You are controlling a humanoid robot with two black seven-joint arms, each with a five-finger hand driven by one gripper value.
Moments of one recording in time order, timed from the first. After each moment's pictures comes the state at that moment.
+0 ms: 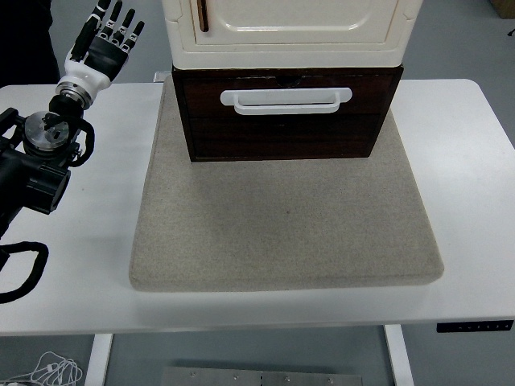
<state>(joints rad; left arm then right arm) -0.98 0.21 -0.95 -0.34 -0.41 -0.43 -0.02 -0.03 0.00 0.13 0.15 -0.05 0.07 -0.05</state>
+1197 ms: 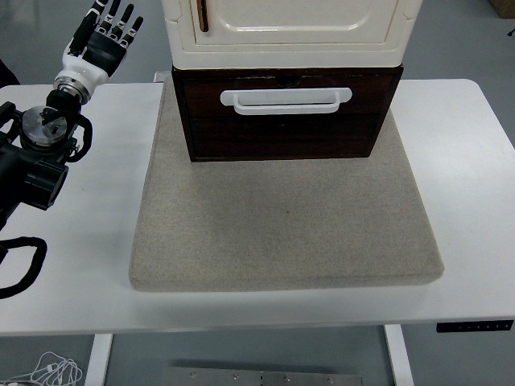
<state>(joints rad) -1.00 0.23 -0.95 -0.33 -0.36 -0.42 -0.02 -0.03 0.00 0.13 0.15 -0.05 0.07 -0.05</state>
